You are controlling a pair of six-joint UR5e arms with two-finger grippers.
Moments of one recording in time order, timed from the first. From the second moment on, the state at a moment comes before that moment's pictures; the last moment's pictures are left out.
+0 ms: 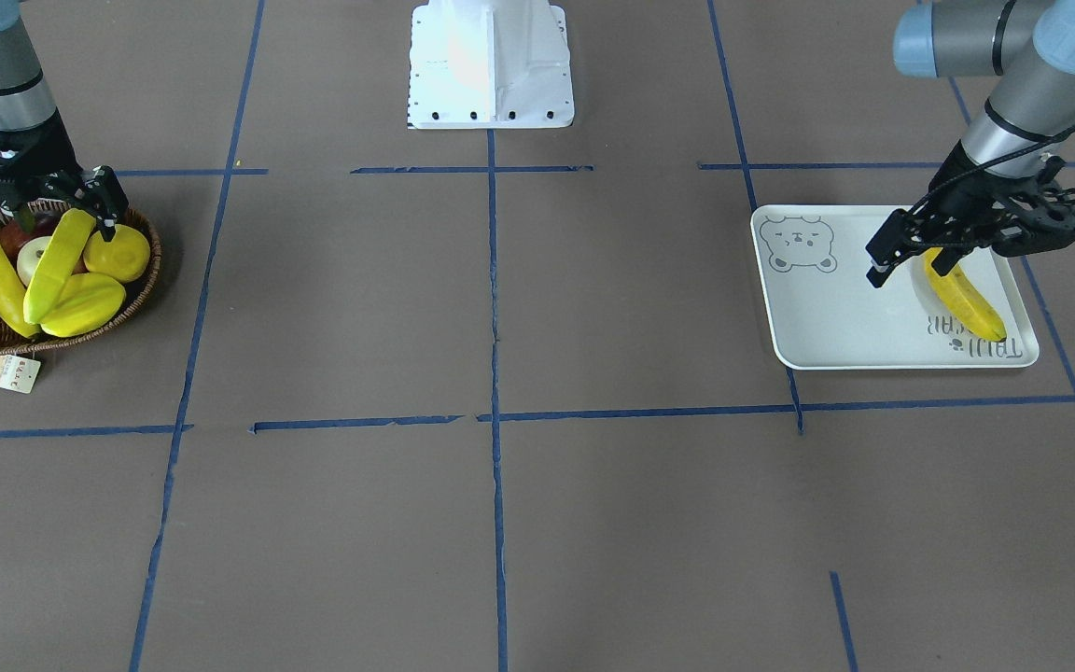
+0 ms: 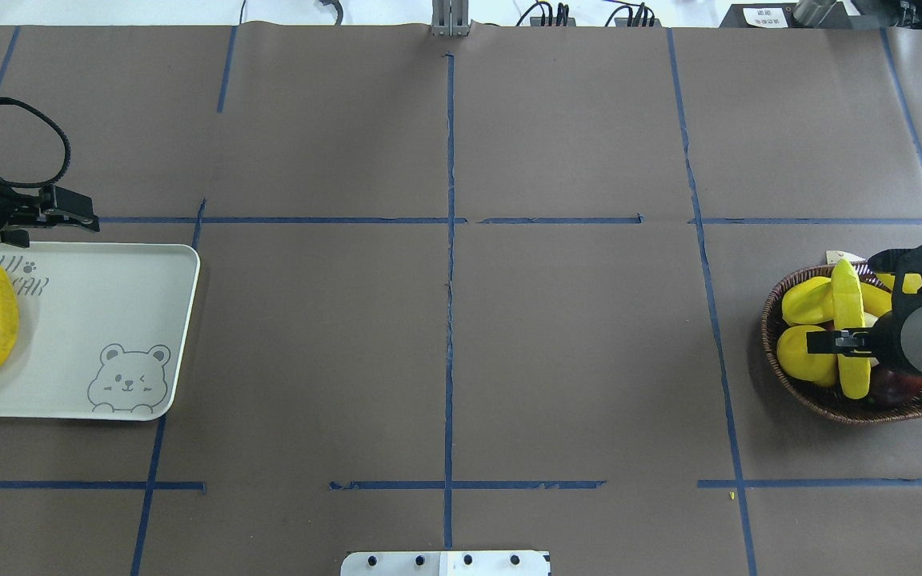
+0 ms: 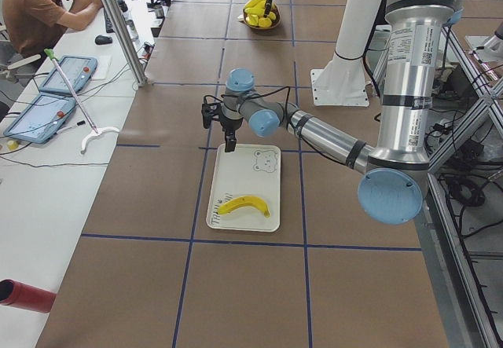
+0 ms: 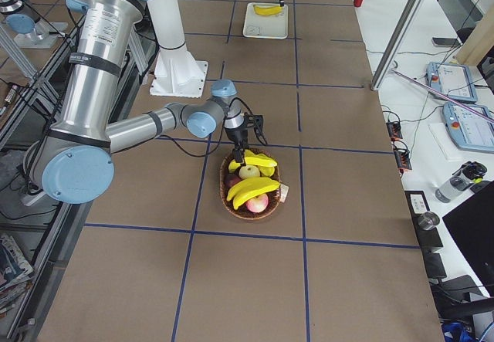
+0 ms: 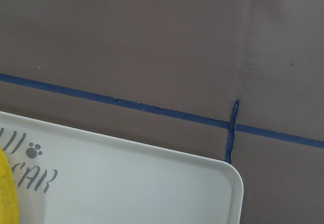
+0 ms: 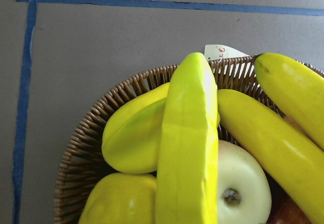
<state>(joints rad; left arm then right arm) -0.97 -1.61 -1.93 -1.93 -2.06 -1.10 0.64 -1.87 2.10 -1.20 1.69 1.11</state>
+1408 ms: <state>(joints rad) -0.97 -1.60 -1.93 -1.93 -2.06 -1.10 0.65 -1.87 2.09 -1.22 1.69 1.11</state>
